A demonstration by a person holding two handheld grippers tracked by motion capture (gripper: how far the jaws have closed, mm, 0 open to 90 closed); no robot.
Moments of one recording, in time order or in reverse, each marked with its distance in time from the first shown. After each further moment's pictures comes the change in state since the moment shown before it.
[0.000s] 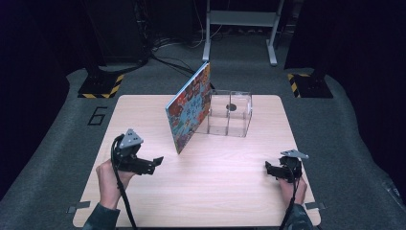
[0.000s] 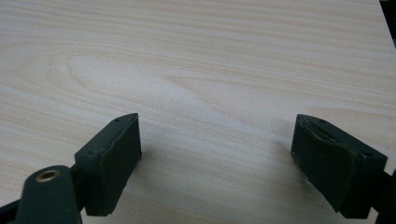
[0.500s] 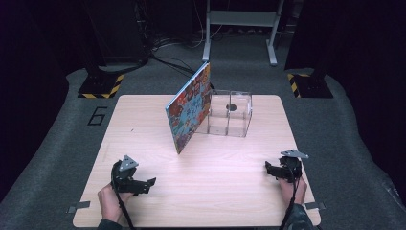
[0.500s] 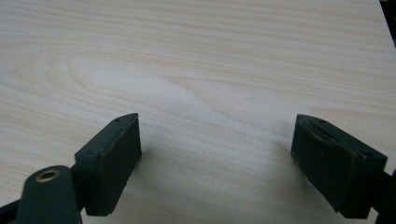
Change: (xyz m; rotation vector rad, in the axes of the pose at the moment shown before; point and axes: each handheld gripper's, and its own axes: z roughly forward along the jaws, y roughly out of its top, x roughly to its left) left arm 0.017 -0.104 0.048 0.112 0.035 -0.140; right arm 0.000 0.000 0.000 -0.002 0.001 0.001
